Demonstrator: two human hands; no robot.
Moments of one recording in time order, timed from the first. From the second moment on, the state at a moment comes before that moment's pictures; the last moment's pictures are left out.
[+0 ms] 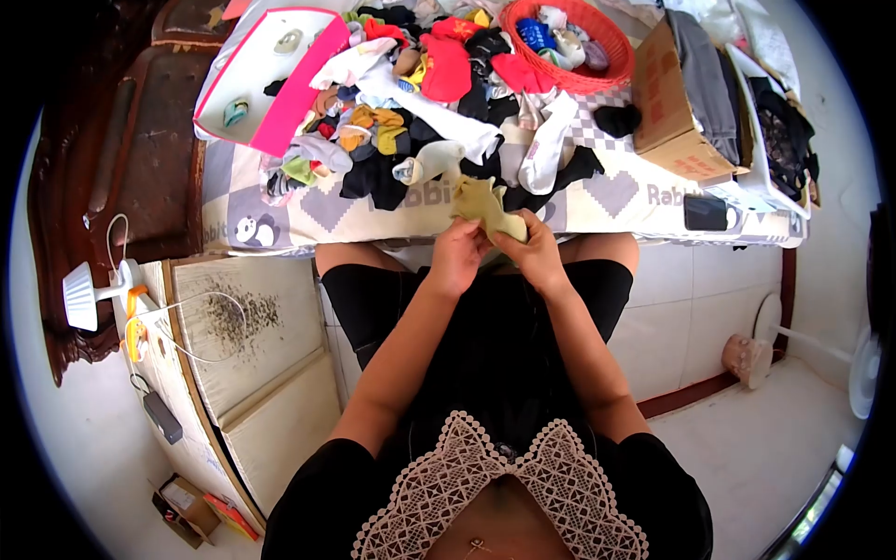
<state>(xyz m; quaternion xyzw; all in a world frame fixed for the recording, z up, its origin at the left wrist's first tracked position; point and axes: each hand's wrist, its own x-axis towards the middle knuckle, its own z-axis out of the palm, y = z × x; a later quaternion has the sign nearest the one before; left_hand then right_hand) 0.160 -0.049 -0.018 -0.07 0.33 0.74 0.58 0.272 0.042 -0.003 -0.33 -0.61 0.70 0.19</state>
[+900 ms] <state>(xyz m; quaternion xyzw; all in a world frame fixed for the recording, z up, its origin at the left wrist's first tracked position) 0.122 -0.097 -0.042 -0.28 0.31 0.75 0.52 0.314 0.035 0.017 -0.32 -0.35 0.84 0.28</state>
